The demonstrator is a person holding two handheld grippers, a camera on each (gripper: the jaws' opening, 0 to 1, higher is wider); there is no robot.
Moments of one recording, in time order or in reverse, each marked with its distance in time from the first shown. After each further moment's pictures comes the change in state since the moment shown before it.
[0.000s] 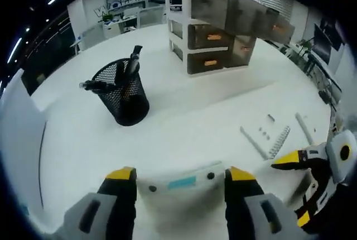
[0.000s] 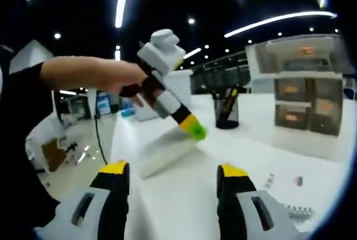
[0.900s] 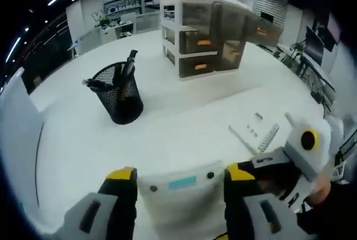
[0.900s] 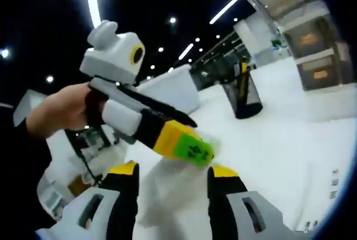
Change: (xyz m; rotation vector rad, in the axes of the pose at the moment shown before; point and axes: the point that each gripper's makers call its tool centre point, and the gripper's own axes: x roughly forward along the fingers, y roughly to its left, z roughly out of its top) left arm -0.016 -0.014 -0.010 0.004 -0.051 -0.045; right arm 0.072 0.000 0.006 0.323 -0.040 0.110
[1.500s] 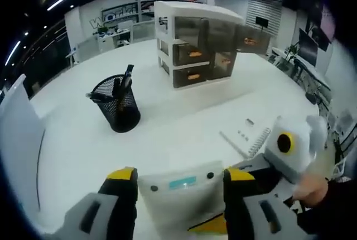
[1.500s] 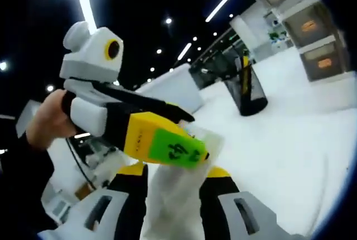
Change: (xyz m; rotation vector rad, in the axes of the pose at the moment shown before) left arm -0.016 -0.009 0.008 0.023 -0.062 -0.017; right arm 0.018 0.006 0.000 0.061 -0.006 0.025
